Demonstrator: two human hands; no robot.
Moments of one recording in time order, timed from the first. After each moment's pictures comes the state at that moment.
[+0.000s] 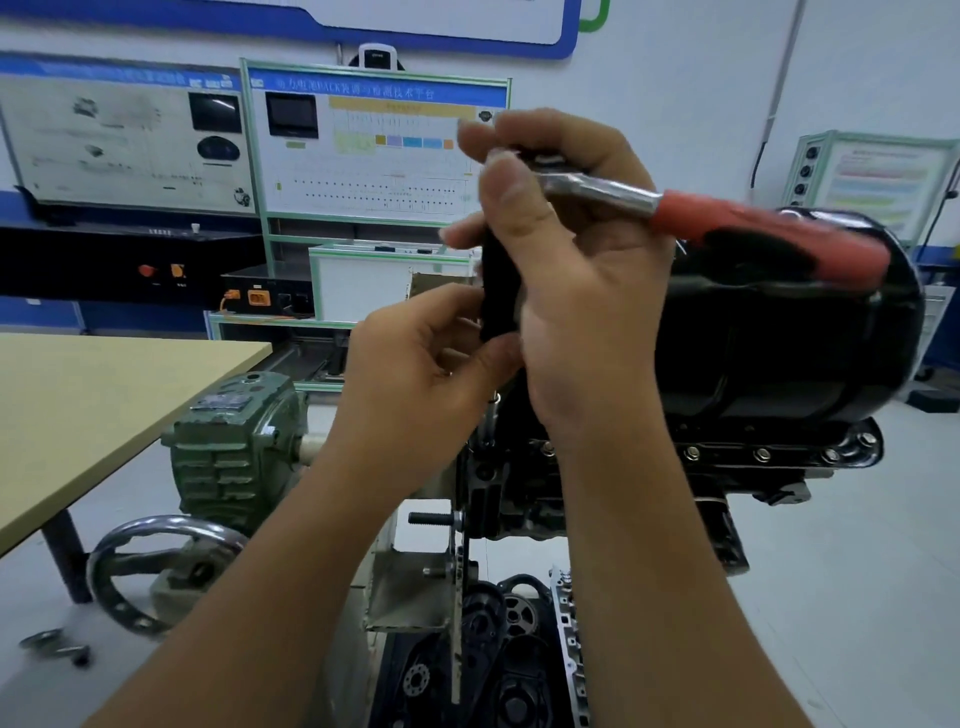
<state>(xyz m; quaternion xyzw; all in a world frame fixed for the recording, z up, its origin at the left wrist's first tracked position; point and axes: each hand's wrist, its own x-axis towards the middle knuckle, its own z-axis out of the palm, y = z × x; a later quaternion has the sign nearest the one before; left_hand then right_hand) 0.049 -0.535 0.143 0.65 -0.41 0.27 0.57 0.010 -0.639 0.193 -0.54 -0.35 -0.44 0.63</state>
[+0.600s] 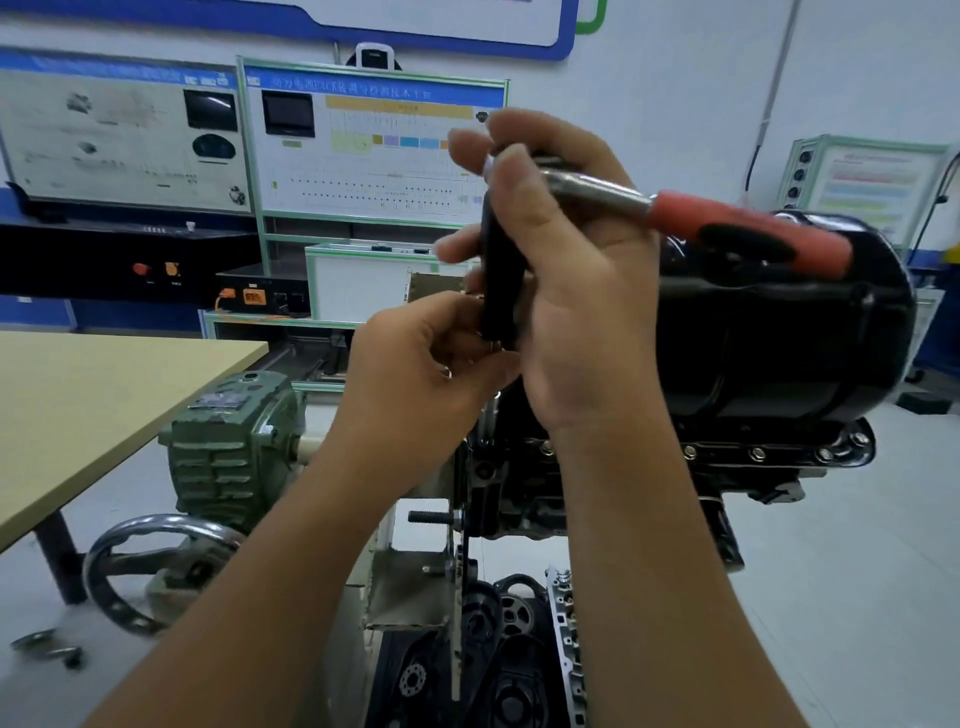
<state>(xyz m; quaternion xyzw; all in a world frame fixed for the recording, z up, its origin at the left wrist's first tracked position) 0.051 -0.532 0.142 0.69 -0.40 0.28 0.53 0.012 -0.641 0.191 -0.54 -0.33 -0.39 0.66</state>
